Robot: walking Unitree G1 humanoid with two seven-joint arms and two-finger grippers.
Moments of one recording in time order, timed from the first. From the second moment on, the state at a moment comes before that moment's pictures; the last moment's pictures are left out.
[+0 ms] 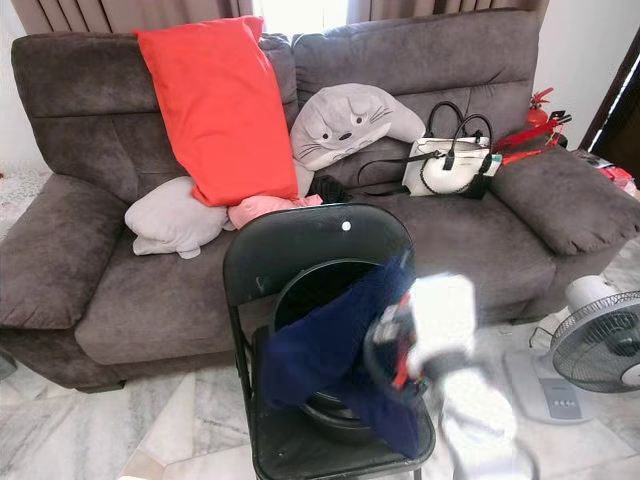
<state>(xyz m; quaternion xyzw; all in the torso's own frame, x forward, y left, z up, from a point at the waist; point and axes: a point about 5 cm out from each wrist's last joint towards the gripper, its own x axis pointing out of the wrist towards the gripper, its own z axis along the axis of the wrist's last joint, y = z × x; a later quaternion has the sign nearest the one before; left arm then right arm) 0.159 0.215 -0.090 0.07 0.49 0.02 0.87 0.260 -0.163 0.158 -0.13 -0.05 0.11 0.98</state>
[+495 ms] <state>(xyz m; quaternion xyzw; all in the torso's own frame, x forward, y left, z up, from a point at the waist) 0.162 0.216 -0.089 0.07 0.49 0.02 0.87 0.249 -0.270 0.225 -0.18 -0.14 -0.23 0.95</state>
